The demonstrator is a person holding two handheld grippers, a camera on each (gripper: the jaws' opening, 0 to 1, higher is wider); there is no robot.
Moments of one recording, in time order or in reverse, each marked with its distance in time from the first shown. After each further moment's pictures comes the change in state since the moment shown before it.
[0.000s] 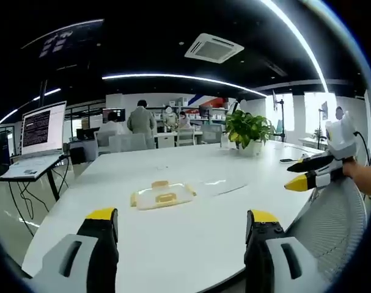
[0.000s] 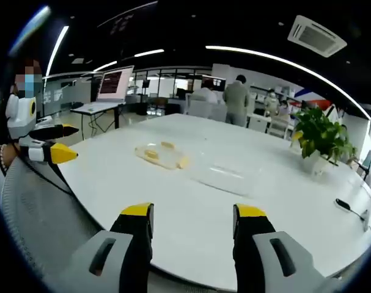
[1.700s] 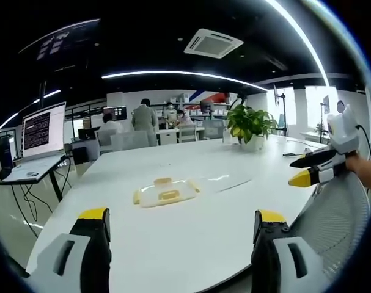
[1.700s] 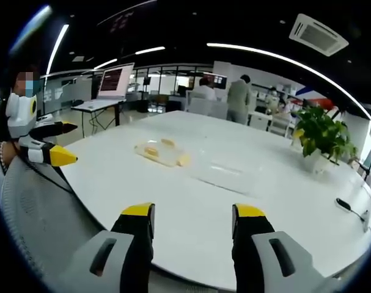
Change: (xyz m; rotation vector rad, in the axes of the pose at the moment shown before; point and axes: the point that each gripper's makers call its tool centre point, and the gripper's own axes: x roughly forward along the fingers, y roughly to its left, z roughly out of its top) left arm 0.004 0.001 -0.003 0.027 0.024 0.021; right arm 0.002 -0.001 -0.003 -0.002 0.017 0.006
